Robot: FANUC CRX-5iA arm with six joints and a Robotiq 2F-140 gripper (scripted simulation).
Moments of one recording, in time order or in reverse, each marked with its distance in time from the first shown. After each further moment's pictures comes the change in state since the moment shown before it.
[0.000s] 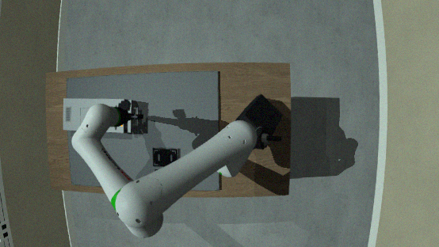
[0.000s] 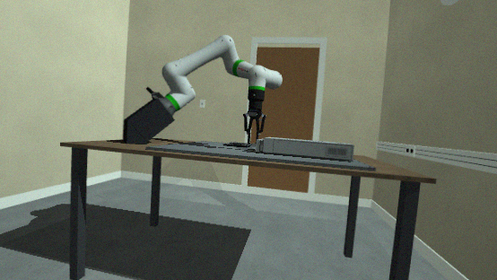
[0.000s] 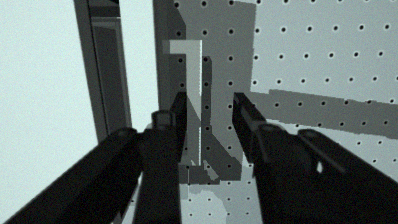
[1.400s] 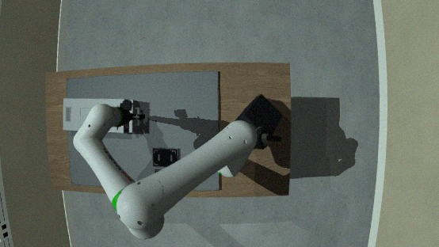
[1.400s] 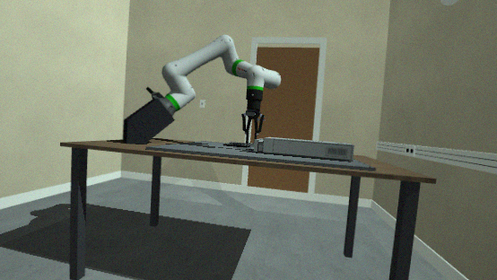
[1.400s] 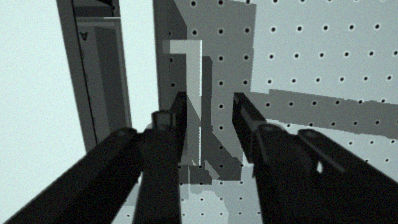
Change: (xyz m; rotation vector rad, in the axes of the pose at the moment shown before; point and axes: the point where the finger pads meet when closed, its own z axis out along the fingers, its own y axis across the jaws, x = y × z) arm 0.000 0.010 0.000 0.000 0.000 0.000
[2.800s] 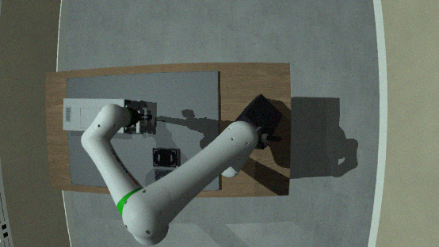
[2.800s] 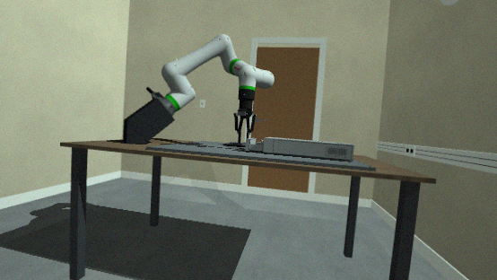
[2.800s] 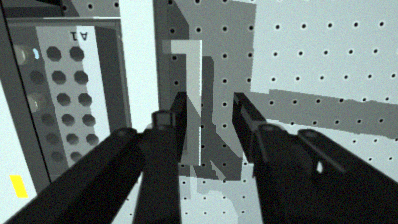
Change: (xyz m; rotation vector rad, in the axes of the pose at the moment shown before) arm 0.000 0.046 0.000 0.000 0.000 0.000
